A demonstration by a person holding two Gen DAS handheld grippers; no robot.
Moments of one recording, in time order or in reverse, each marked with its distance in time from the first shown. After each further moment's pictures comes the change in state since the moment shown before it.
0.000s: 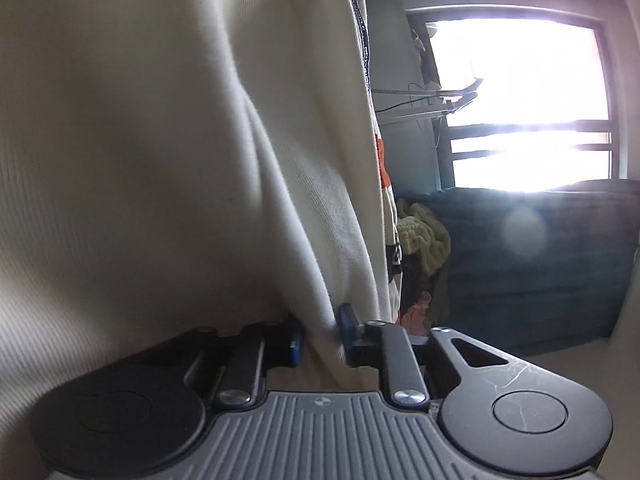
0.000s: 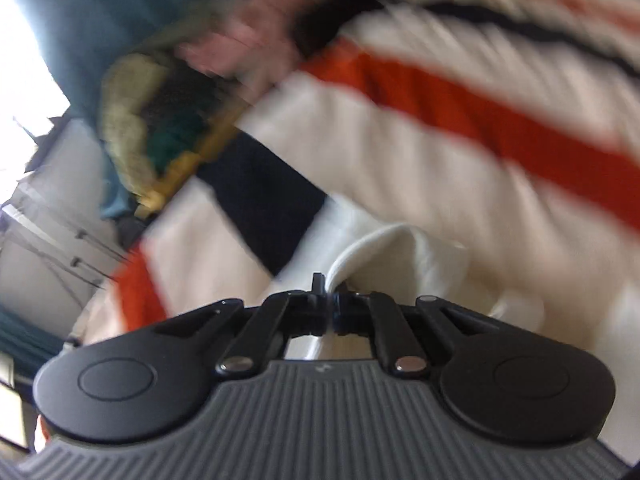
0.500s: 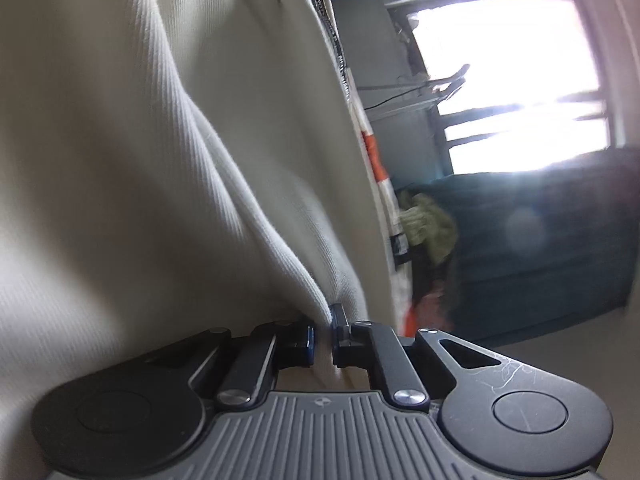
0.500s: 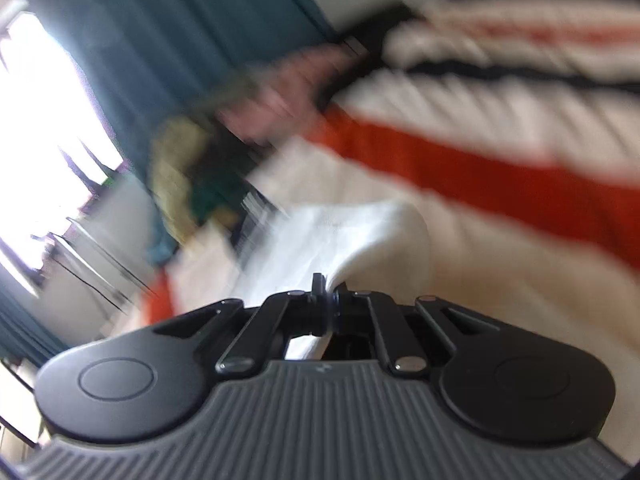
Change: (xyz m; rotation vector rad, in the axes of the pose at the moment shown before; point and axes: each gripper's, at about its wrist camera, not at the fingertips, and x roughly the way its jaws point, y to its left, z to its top) left arm -0.022 -0.009 -0.002 0.133 -0.005 0.081; right arm -0.047 -0.149 -0.071 0.106 -0.094 0.102
